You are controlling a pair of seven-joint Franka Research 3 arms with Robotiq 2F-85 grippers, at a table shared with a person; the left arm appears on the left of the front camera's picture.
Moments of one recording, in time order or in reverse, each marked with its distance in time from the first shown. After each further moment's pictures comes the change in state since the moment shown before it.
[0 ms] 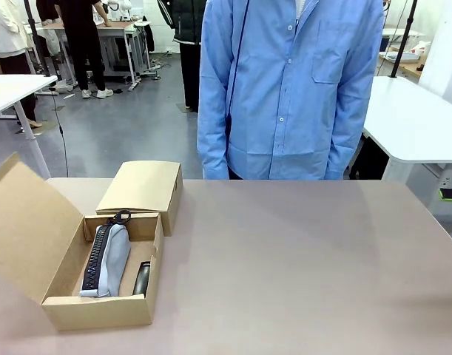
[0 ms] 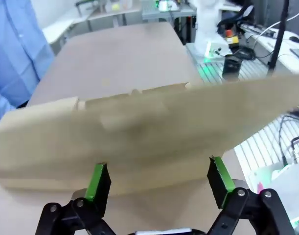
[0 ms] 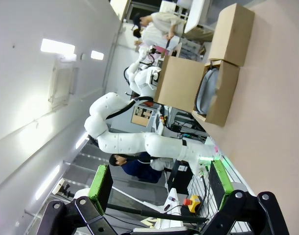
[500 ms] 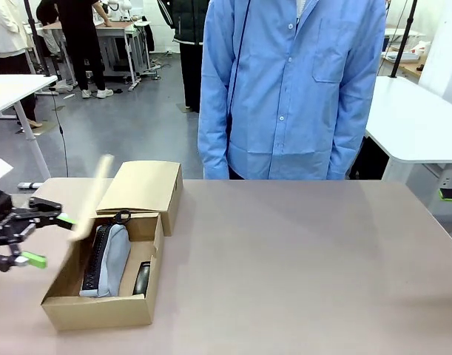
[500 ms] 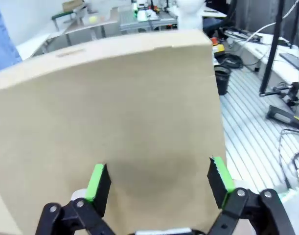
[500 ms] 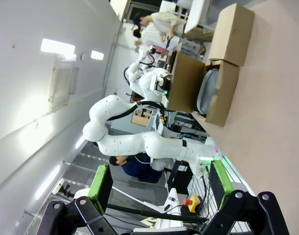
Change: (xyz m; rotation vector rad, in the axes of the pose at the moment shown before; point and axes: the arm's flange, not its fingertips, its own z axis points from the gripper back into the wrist) left arm 0.005 -0.005 -0.100 -0.081 -0.044 -0.010; right arm 0.000 0.000 0.000 0.000 0.000 0.000
